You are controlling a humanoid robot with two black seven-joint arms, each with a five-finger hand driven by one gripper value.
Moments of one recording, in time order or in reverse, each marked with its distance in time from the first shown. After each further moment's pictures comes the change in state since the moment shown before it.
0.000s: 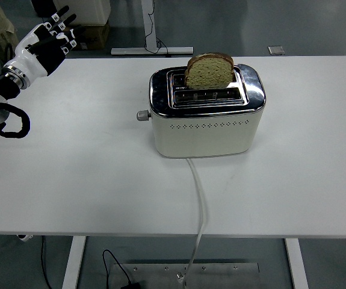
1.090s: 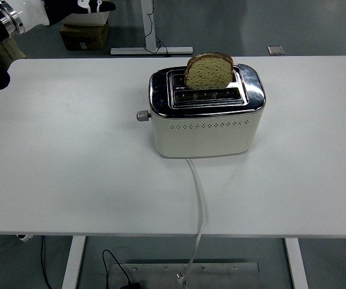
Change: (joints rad) left arm -0.223 0.100 -0.003 -0.163 0.388 -0.112 0.040; right arm 0.000 0.000 -0.002 0.000 0.000 0.000 0.000
